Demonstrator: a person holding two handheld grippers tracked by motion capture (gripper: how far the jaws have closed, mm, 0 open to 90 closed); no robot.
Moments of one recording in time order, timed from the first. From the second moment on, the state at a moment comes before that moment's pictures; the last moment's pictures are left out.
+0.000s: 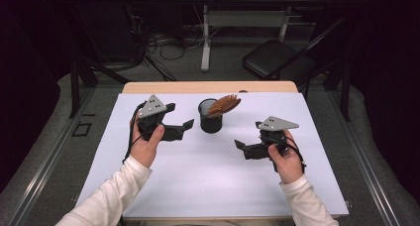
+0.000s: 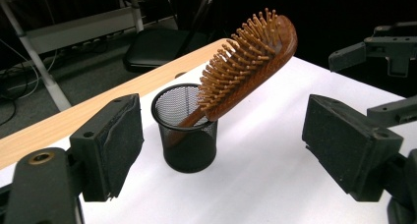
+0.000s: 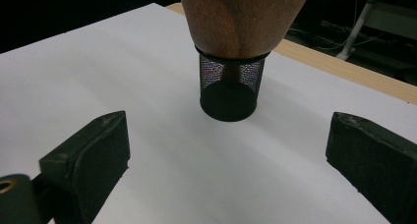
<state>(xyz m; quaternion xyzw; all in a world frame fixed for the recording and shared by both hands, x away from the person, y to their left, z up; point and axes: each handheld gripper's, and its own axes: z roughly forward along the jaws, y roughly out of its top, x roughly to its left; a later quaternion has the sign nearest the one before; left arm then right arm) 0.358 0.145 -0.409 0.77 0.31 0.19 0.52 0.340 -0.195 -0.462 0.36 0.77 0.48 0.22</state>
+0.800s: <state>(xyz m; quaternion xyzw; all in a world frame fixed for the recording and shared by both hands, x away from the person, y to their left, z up) 0.345 0.168 -0.420 0.78 0.31 0.19 0.52 0.334 -0.193 -0.450 0.35 0.77 0.48 0.23</state>
